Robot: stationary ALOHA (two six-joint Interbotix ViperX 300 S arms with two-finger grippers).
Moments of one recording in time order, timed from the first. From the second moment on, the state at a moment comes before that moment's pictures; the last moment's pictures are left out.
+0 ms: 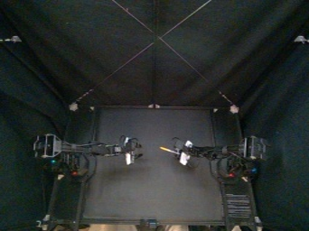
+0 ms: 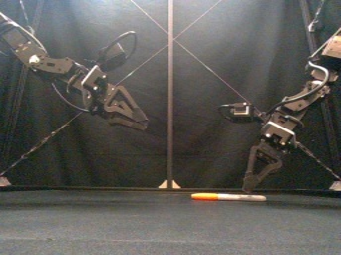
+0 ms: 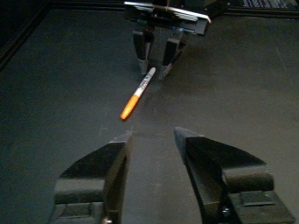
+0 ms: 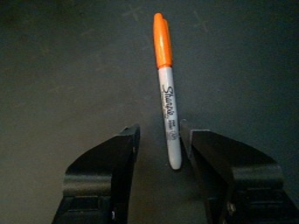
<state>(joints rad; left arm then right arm) 0.18 -0.19 0.93 0.04 -0.34 0.01 -0.28 -0.05 1.02 0.16 -0.14 0.01</state>
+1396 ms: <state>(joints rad) 0.13 -0.24 0.92 -0.15 -0.43 0.00 -0.17 -0.17 0.81 -0.08 -0.10 0.00</state>
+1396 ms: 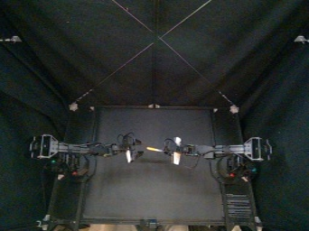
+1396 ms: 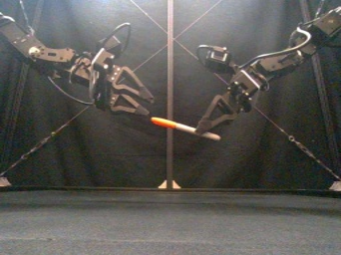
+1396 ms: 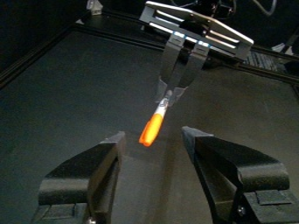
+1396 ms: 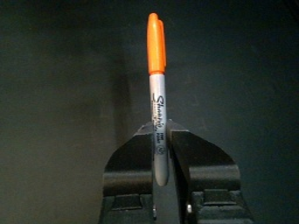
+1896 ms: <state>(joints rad) 0.11 -0.24 0.92 -0.17 -0.43 -0.04 -0.16 -0.16 0.76 -0.11 -0.14 0.00</state>
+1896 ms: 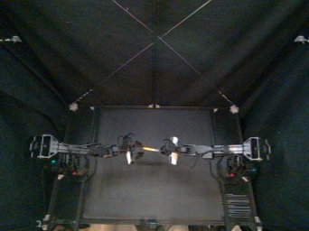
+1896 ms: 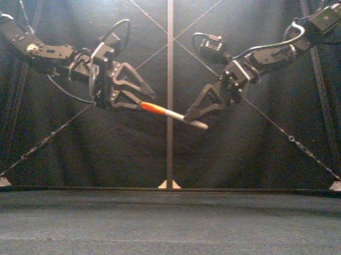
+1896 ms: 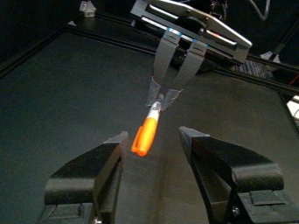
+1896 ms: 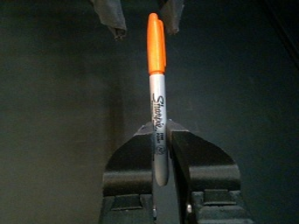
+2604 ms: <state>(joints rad) 0.10 -0.26 0.92 -0.17 -0.44 -0.05 -0.14 -0.16 0.76 -0.13 -0.16 0.00</state>
